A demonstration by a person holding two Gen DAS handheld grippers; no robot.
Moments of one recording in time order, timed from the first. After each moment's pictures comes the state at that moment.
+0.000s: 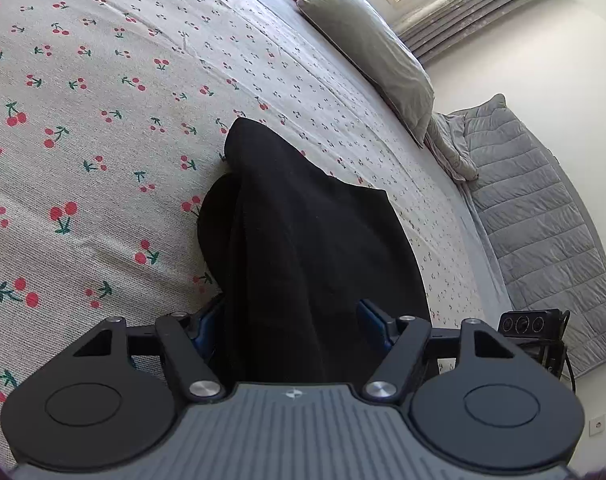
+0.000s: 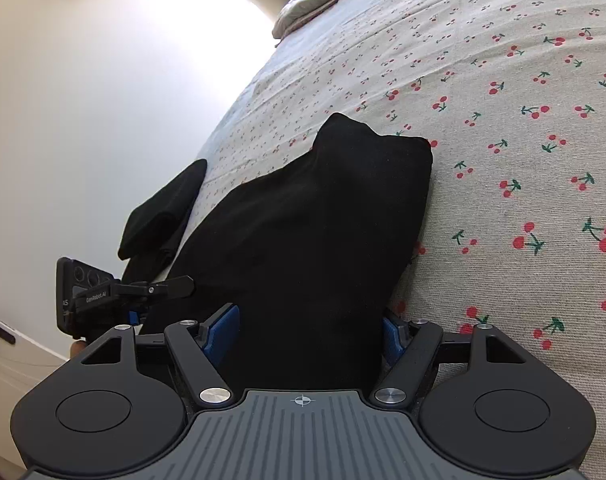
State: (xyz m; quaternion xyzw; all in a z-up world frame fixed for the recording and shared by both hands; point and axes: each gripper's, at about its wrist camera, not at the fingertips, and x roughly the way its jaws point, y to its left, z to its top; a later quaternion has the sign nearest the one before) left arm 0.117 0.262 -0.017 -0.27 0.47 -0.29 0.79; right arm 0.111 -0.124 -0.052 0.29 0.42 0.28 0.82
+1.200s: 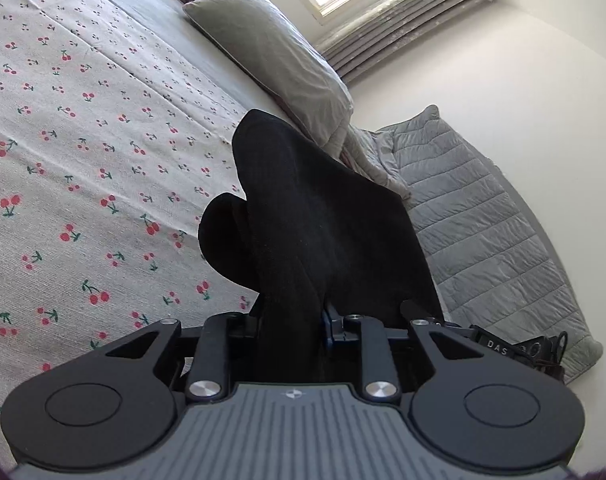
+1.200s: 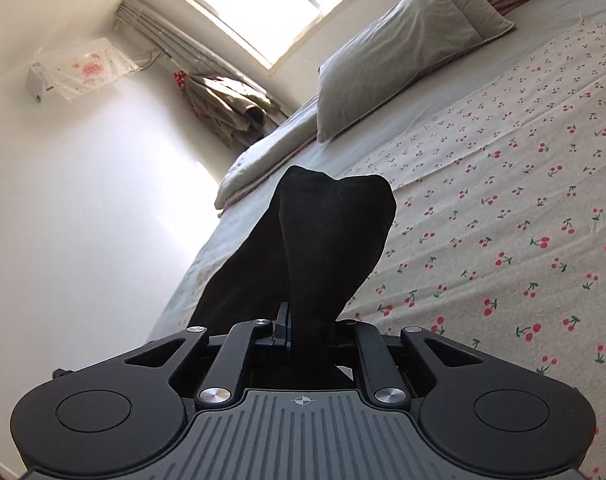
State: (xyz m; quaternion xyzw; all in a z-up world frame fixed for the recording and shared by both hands) left arm 0.186 0.073 0.007 -0.29 0.39 -0.35 0.80; right arm 0.120 -0.294 0.020 0.33 0.26 0.11 0.90
